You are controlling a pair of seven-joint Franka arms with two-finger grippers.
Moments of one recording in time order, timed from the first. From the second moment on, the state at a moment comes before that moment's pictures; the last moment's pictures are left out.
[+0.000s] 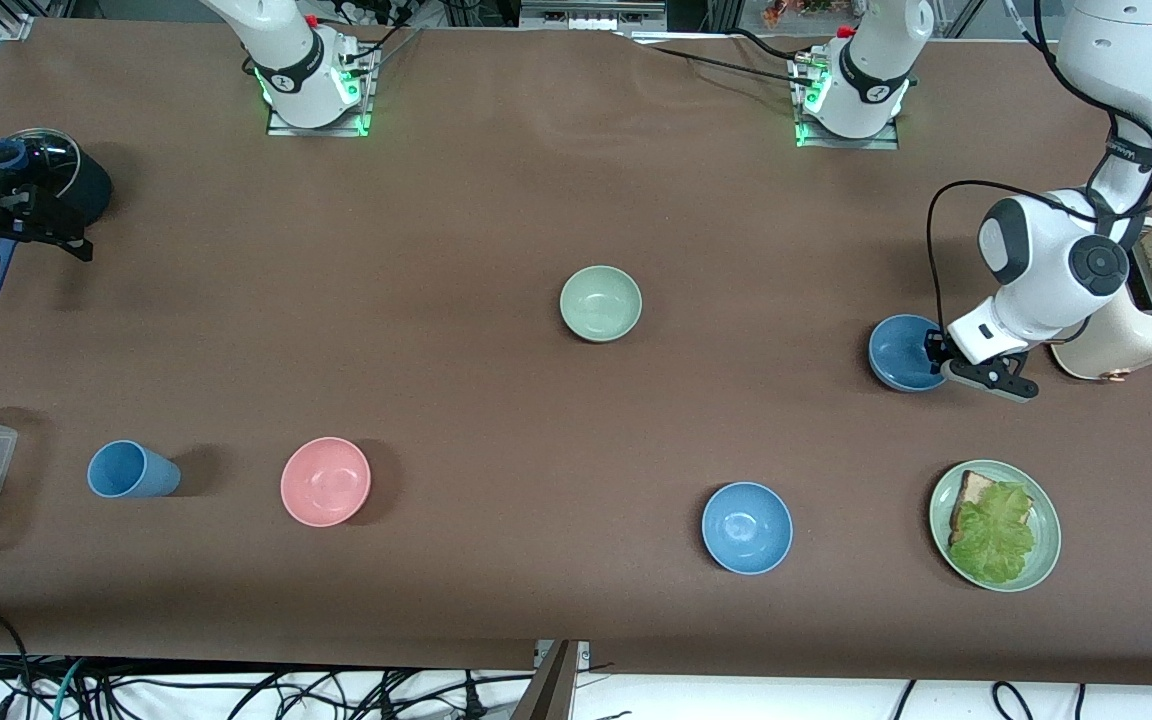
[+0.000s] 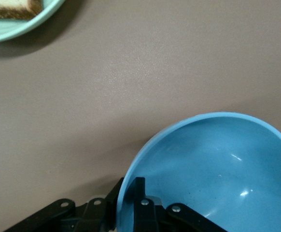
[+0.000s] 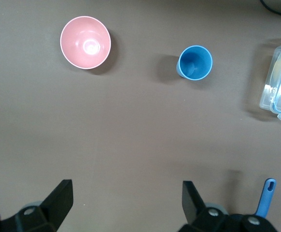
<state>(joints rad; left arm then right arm) 0.17 0.37 -0.02 -2.26 0.00 2.67 0.48 0.13 0.05 -0.17 -1.56 -0.01 1.61 -0.20</state>
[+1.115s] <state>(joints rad) 0.16 0.30 -0.32 -1.90 -0.10 2.11 0.10 0.12 0.05 -0.17 -1.56 -0.01 1.60 -0.20</state>
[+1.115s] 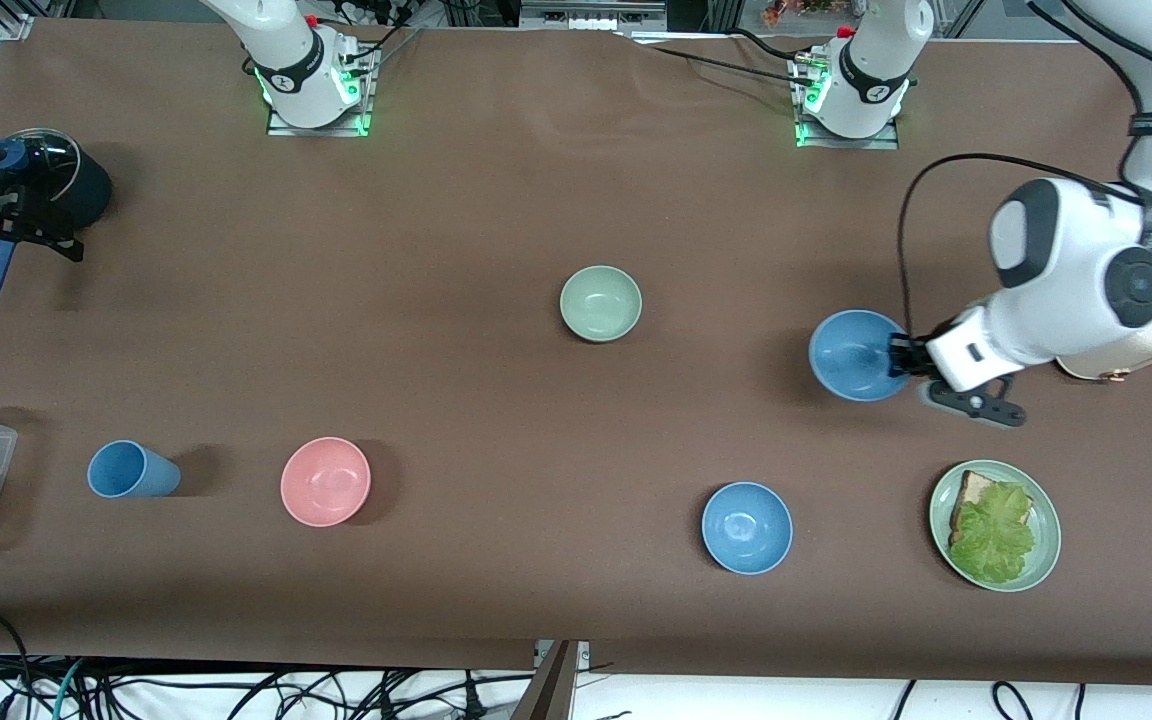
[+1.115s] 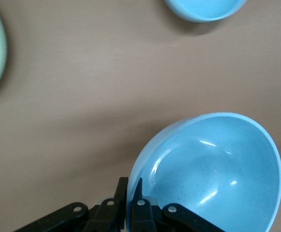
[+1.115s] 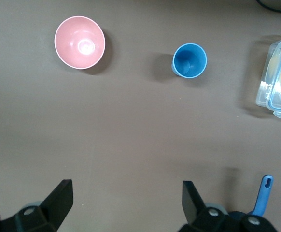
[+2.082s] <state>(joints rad) -0.20 0.47 -0.42 -1.87 -0.20 2.26 -0.45 0.12 0.06 -0.17 -1.56 -0.01 1.60 -0.20</state>
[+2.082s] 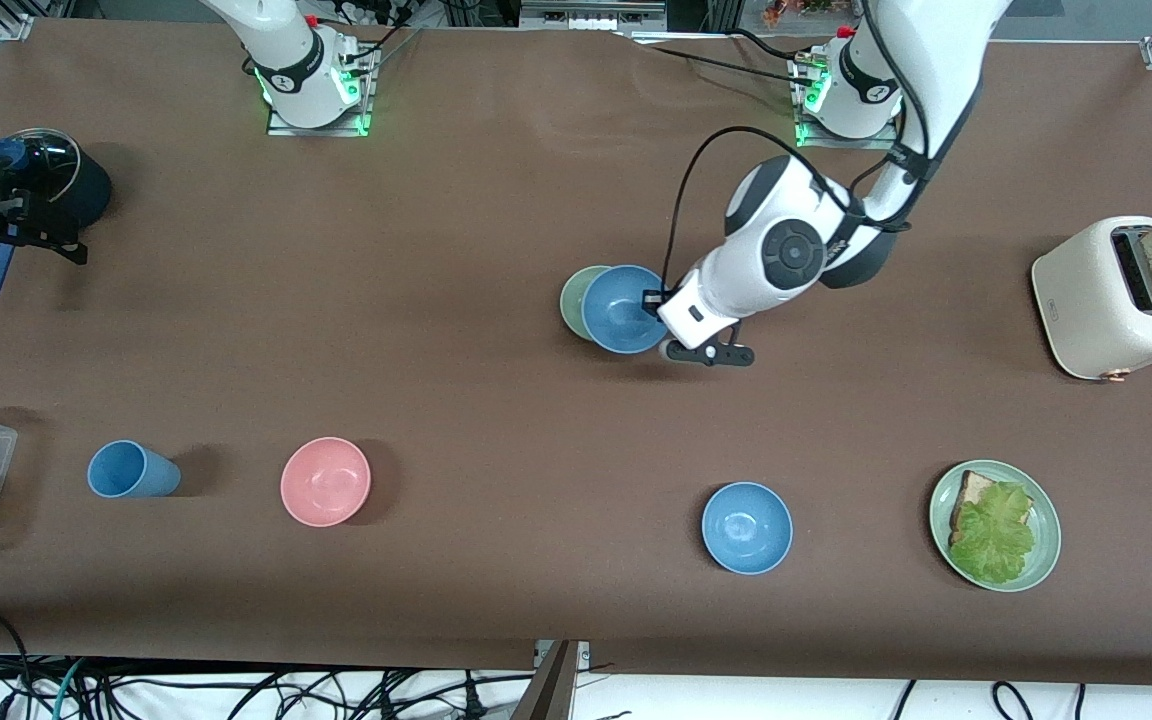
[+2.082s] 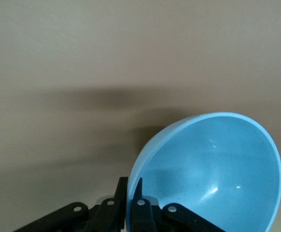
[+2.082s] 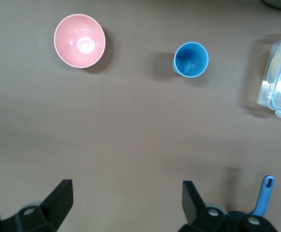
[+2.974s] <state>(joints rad) -0.27 0.54 -0.42 -1.90 -0.17 2.35 -0.52 0.12 0.06 -0.17 -1.56 -0.01 1.60 -0.20</state>
